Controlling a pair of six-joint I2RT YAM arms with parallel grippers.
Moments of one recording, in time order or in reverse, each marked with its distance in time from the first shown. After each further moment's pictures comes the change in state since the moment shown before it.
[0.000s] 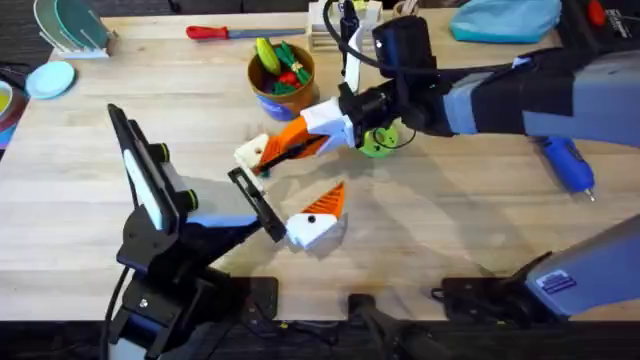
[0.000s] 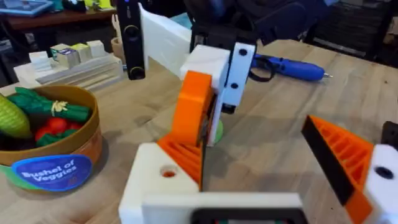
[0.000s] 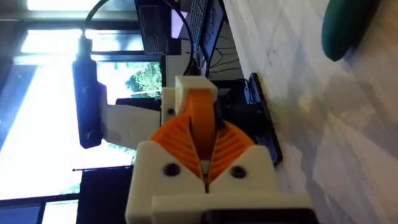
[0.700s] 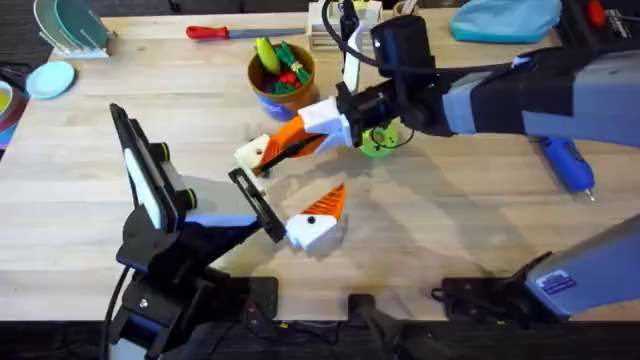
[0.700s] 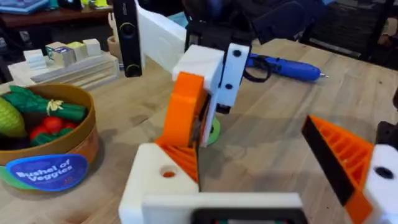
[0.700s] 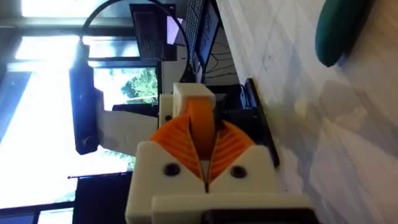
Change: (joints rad) left arm 0.005 0.000 0.000 -0.001 0.019 -0.011; right arm 0.006 0.000 0.007 -0.008 0.038 0.000
